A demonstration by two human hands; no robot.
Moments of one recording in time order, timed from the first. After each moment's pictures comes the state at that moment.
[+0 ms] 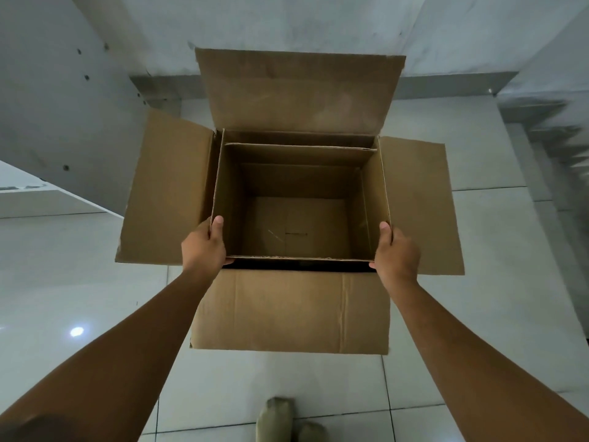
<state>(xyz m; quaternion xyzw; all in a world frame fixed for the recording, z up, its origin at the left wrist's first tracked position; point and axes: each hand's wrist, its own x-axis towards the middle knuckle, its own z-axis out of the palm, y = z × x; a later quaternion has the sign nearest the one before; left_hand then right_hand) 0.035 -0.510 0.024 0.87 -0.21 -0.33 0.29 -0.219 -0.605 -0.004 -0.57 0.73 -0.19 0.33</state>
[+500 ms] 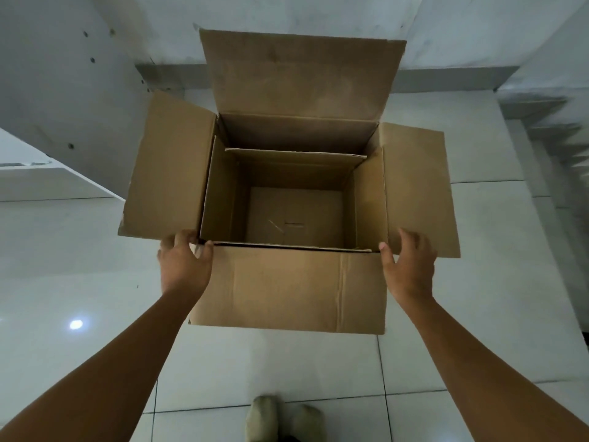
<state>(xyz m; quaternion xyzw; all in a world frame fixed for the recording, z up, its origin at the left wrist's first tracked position) 0.033 -0.439 0.007 0.91 -0.27 -0.21 0.22 -0.267 -0.565 -0.018 -0.68 0.70 -0.08 0.18</state>
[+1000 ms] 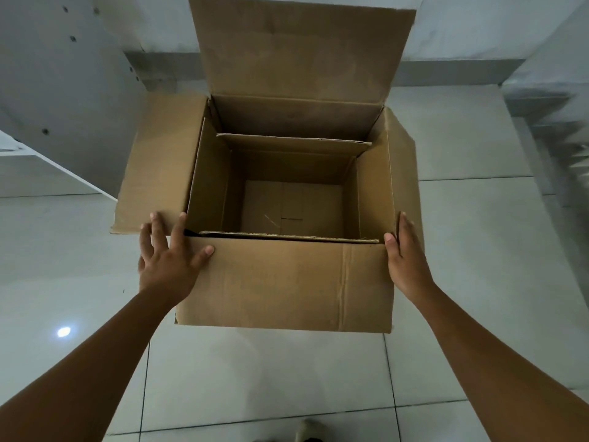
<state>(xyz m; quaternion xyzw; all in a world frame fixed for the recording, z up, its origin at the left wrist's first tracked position) 0.066 -0.426 -0.043 0.89 -0.38 -0.23 0.08 -0.262 -0.577 -0.062 -0.66 0.66 -0.07 0.35</state>
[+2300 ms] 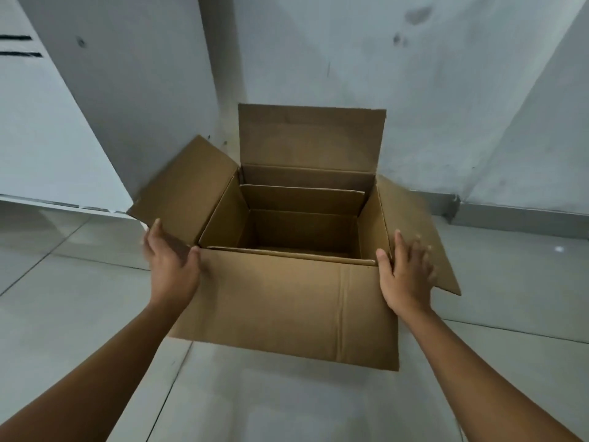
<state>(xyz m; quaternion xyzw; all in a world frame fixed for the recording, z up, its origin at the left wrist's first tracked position) 0.172 -0.474 -0.059 0.83 -0.23 -0.02 0.50 -0.090 -0.692 -0.107 -0.79 0.56 -0.19 0.15</state>
